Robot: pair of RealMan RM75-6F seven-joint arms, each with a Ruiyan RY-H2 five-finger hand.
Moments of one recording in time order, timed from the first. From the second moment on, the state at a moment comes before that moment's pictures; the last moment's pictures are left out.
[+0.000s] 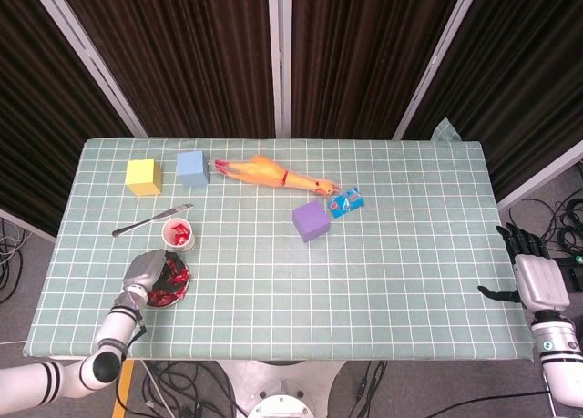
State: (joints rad) left arm -0.61 -1.47 -0.11 -1.58 0.65 0.91 0.28; right arm 0.23 -1.11 0.11 -1.54 -1.26 1.18 0.02
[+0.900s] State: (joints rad) left arm -0.61 -1.47 -0.12 -1.59 0.63 0.95 0.29; right arm 0.23 -1.11 0.11 -1.54 -1.26 1.18 0.03
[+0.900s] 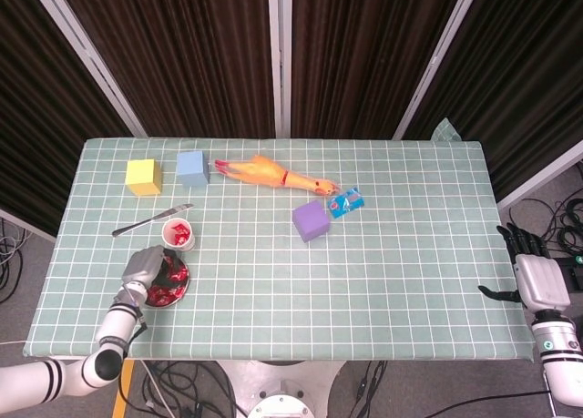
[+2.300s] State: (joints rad) left arm -0.70 -1.43 -0.27 -1.57 0.56 1.04 0.39; right arm 0.22 -1.10 0.11 -1.53 -1.28 1.19 0.05
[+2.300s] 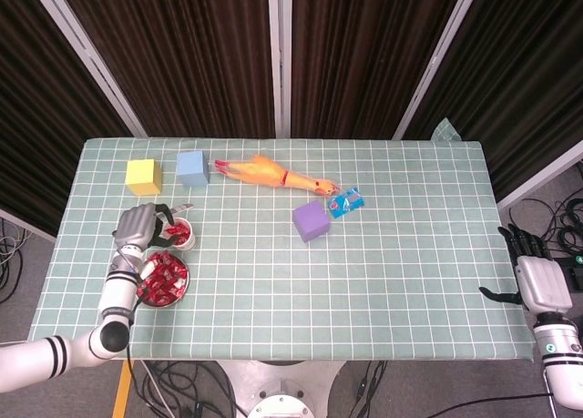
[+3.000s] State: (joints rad) left arm -0.55 -1.31 -0.16 -1.78 0.74 1.14 0.28; right arm 0.22 -1.10 0.11 -1.54 -1.30 1.20 0.07
